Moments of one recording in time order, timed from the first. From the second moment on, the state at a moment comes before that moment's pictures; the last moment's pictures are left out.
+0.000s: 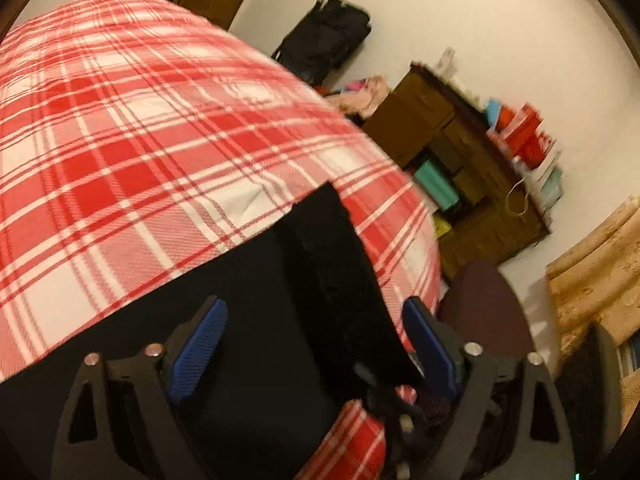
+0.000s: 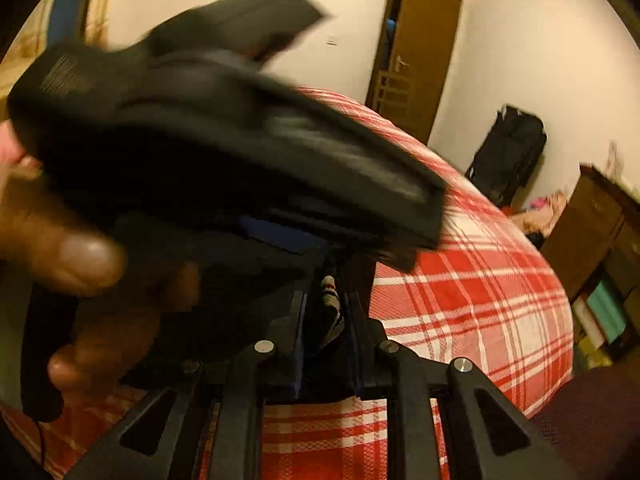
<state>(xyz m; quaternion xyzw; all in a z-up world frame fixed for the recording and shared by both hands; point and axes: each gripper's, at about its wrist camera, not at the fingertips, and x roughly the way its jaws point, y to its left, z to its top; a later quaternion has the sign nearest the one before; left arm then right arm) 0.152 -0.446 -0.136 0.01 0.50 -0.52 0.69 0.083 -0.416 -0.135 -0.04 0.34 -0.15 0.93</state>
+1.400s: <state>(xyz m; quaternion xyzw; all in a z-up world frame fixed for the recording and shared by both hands) 0.153 -0.353 -0.111 0.09 0.44 -0.48 0.75 0.051 -0.458 -0.139 0.08 0.27 -0.08 0.96</state>
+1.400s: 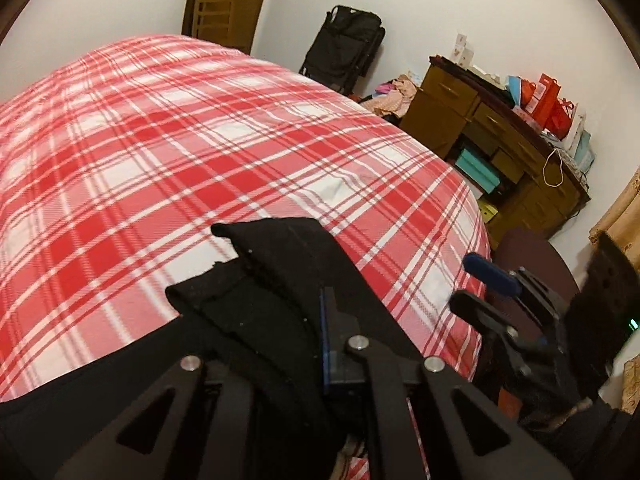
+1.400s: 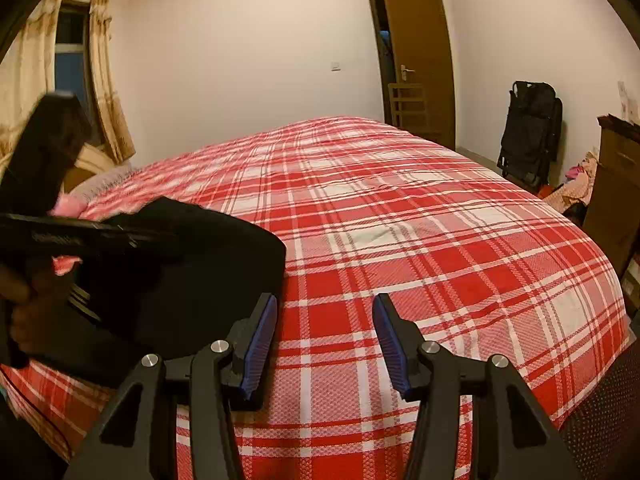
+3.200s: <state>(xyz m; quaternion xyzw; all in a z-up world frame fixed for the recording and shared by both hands) 0.138 -0.138 -0.074 0.09 0.39 -0.36 0.84 0.059 -0.411 -0.148 -0.02 0.29 -0.05 0.96</state>
